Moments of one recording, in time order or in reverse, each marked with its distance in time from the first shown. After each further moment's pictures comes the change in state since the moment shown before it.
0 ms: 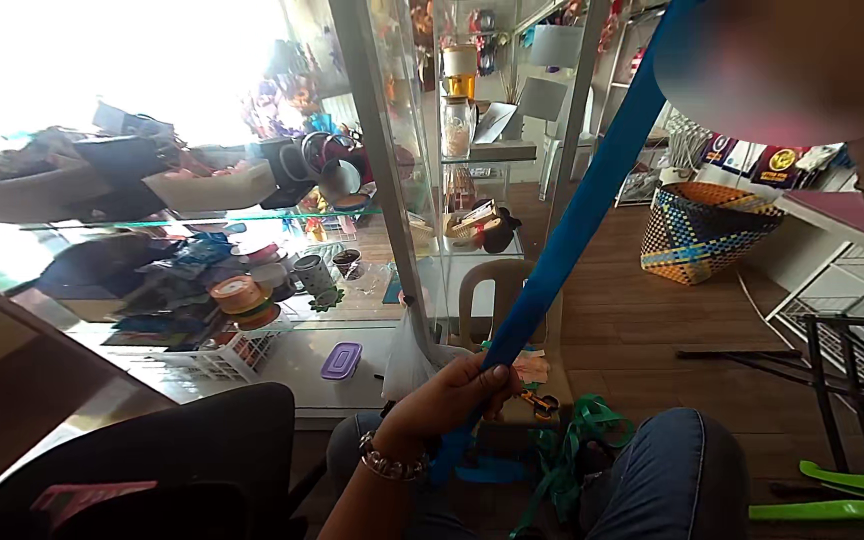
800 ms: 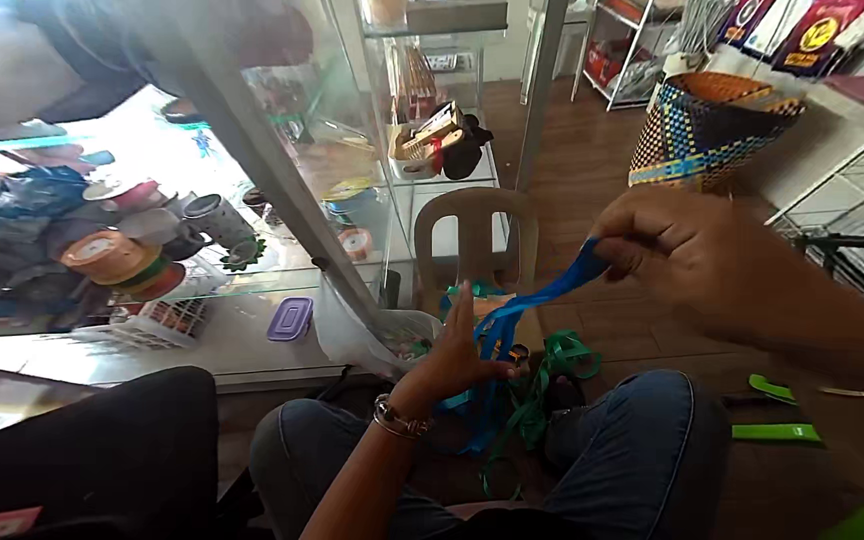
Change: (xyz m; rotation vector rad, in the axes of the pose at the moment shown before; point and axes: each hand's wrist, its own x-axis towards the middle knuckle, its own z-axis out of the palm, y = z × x) left_hand 0.075 -0.119 -0.009 0.606 0.339 -0.355; right_hand -0.167 0.063 0.068 0.111 -0.493 0.112
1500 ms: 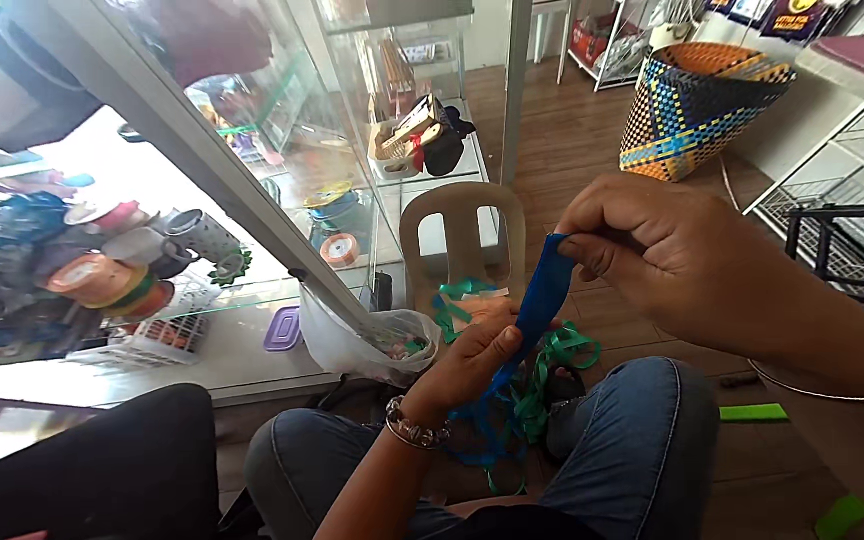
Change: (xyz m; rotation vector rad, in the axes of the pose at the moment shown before) left_hand 0.005 0.037 0.020 -0.612 -0.248 0.402; right_hand -0.005 -0.009 -0.001 0.031 0.088 -0.045
